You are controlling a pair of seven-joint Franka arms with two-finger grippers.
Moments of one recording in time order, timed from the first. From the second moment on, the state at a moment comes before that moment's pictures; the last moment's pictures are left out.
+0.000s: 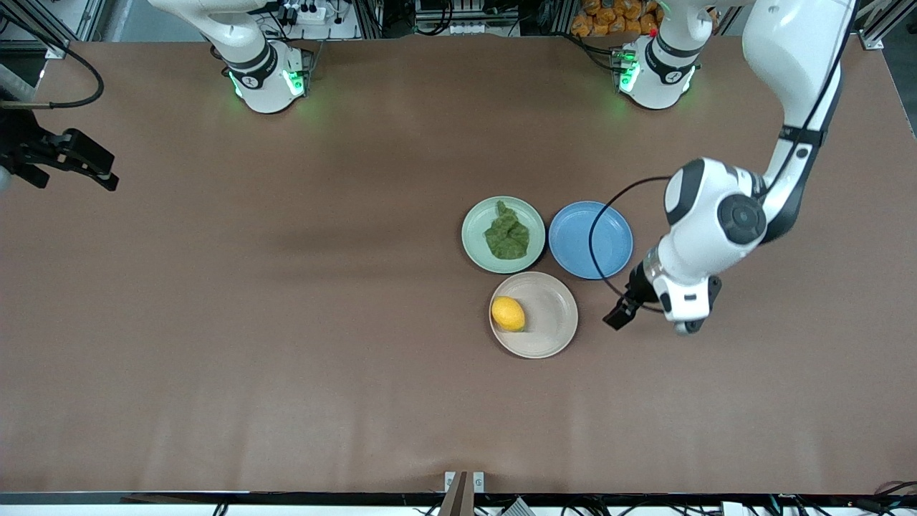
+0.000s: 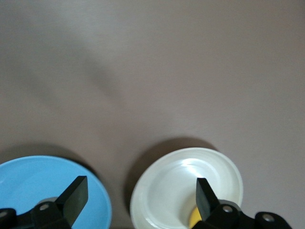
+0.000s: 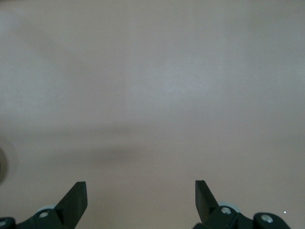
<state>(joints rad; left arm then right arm) 0.00 0.35 -0.33 -1.97 -0.02 2.46 -1.18 0.03 0.00 0.03 -1.49 -0.03 1.52 0.09</state>
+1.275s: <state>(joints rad) 0.11 0.07 -0.18 -1.80 0.01 1.90 -0.52 0.08 -0.05 -0.07 -1.54 0.03 1.53 0.01</state>
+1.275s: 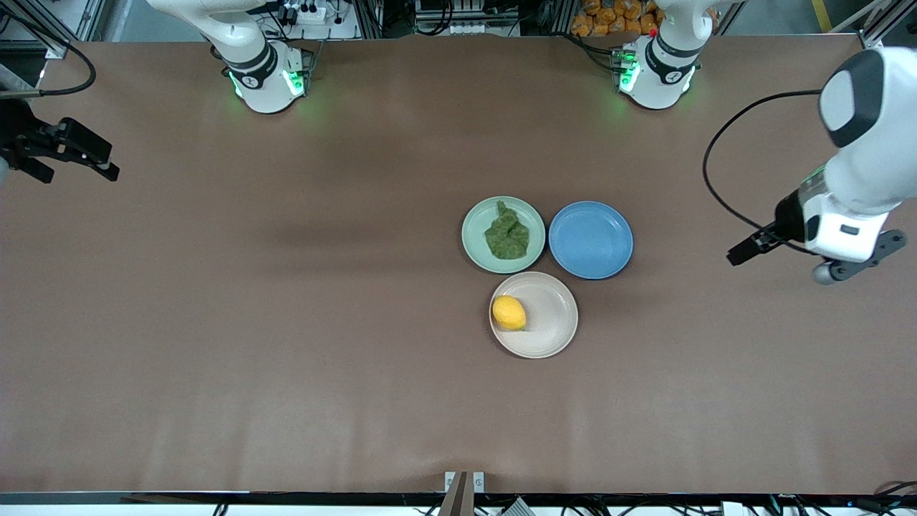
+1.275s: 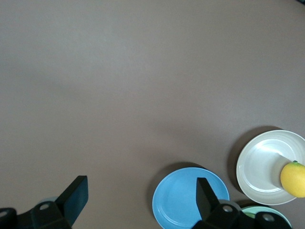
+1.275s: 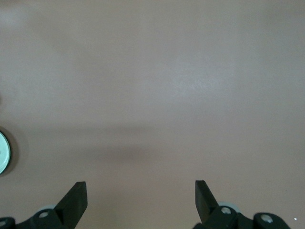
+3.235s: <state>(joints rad) -0.04 0.03 -0.09 -1.52 0.01 1.53 -0.11 0.08 -0.05 -0.07 -1.56 0.02 1.53 0.01</state>
